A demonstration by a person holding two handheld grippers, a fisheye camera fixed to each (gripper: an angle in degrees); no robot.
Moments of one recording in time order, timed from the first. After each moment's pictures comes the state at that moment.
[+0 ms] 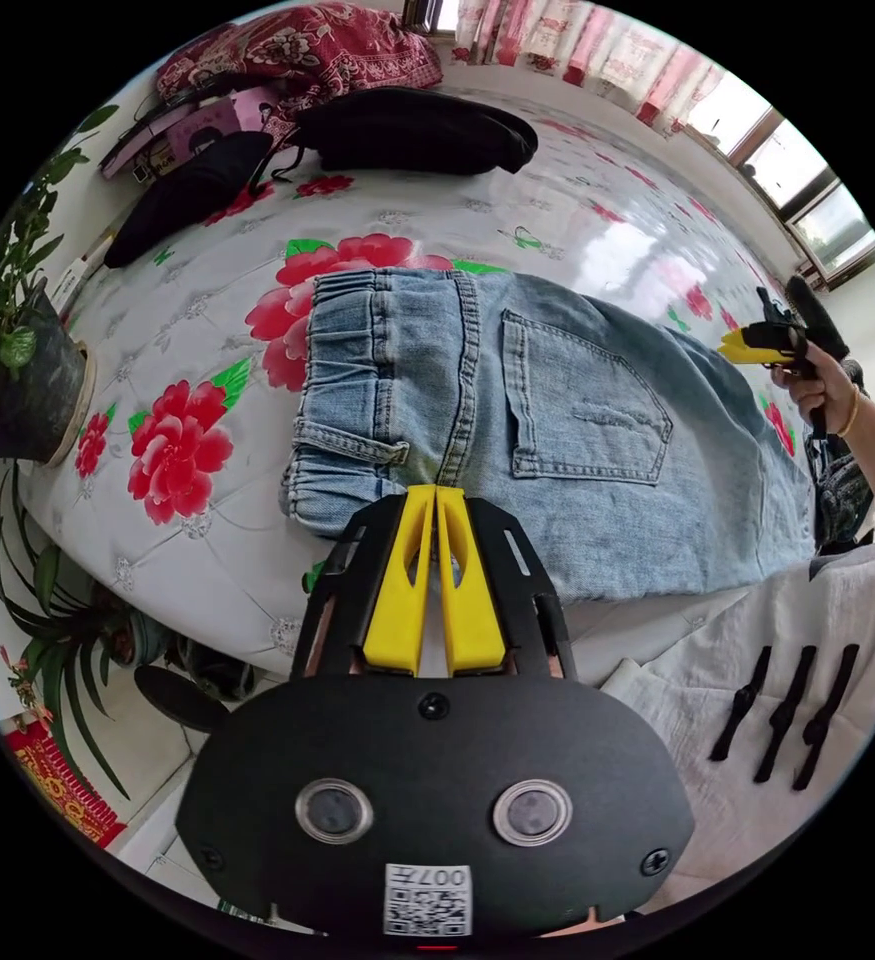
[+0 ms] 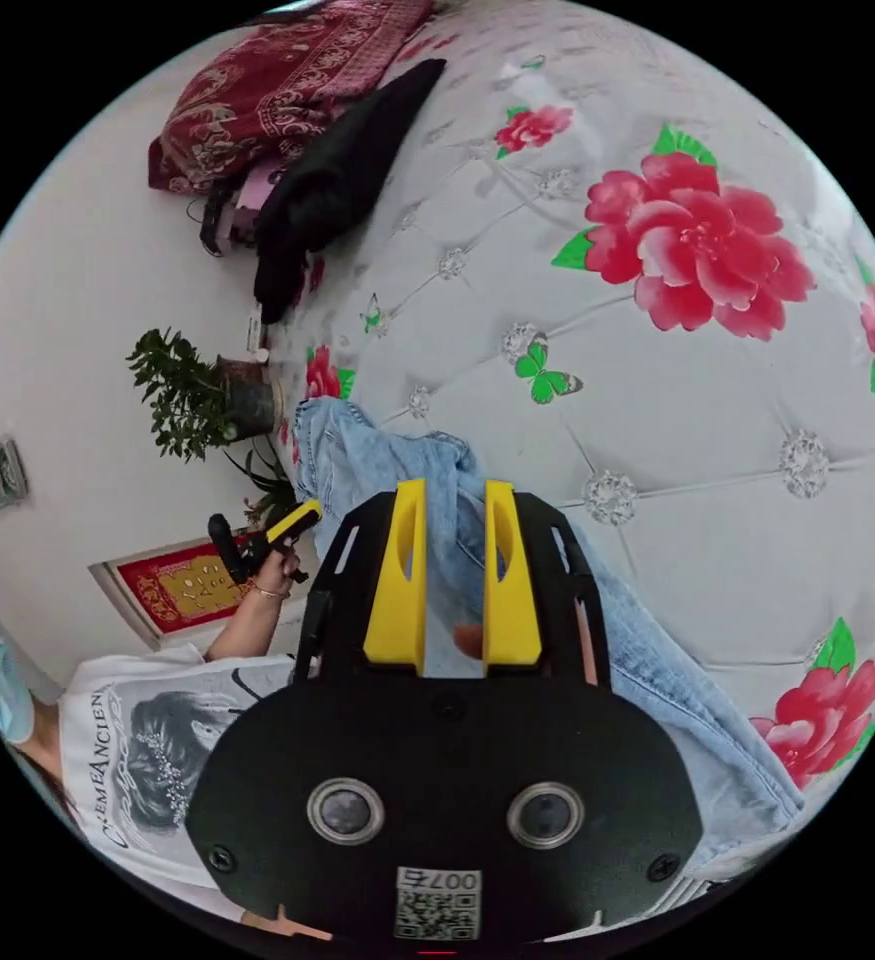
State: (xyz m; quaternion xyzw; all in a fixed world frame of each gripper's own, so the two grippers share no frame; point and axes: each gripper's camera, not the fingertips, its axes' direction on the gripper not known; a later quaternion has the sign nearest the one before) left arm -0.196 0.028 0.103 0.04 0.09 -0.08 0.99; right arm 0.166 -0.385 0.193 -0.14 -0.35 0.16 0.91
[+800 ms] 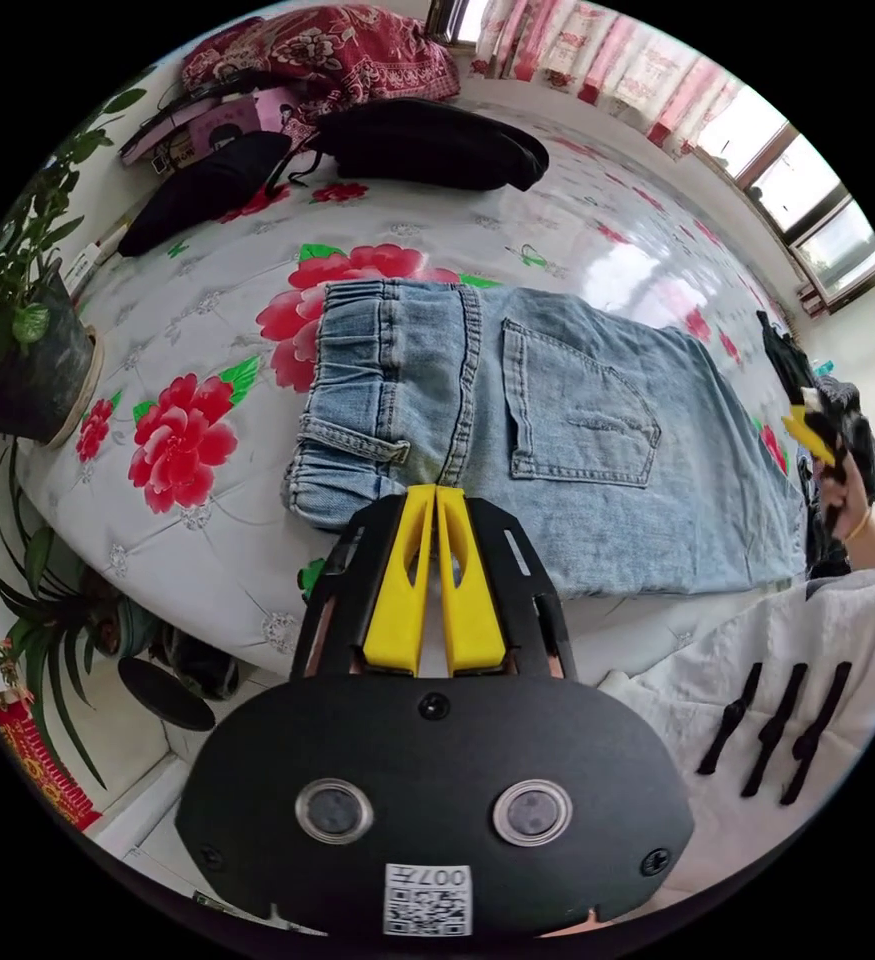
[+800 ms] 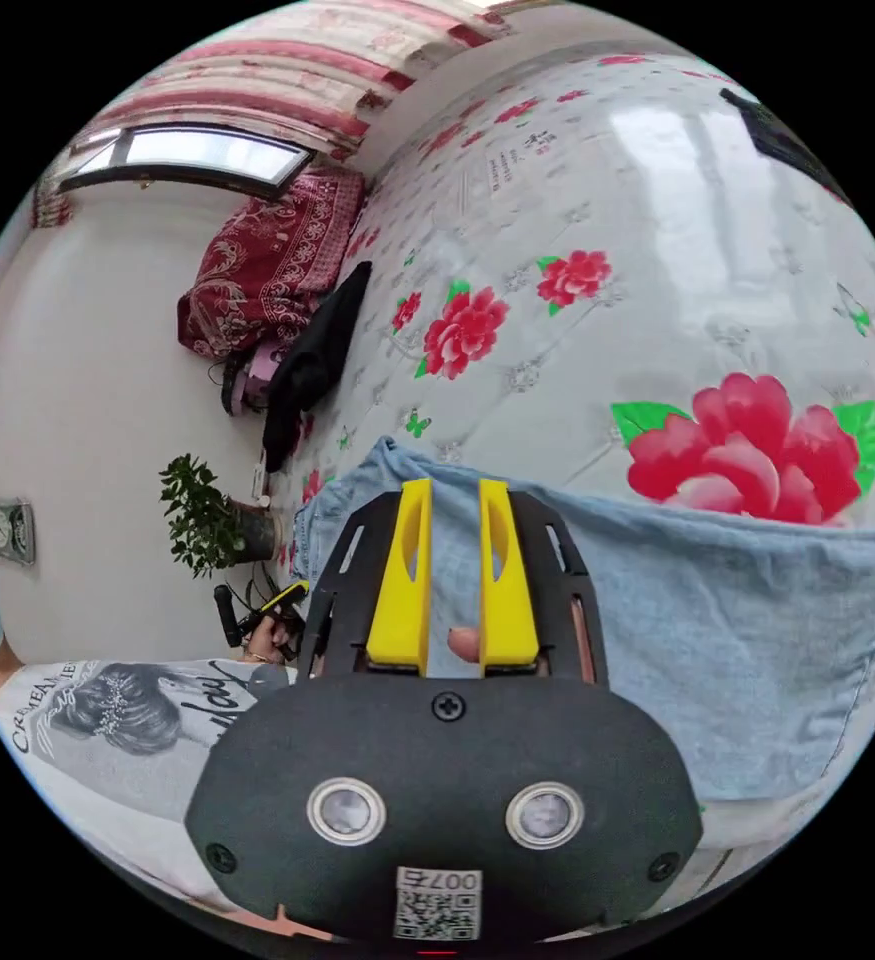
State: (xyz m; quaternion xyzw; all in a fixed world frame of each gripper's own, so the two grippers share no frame) left arm -0.195 0.026 0.096 0.08 0.12 -0.11 0.98; right arm 0.221 -0.094 0.053 0.16 -0.24 0.32 0.90
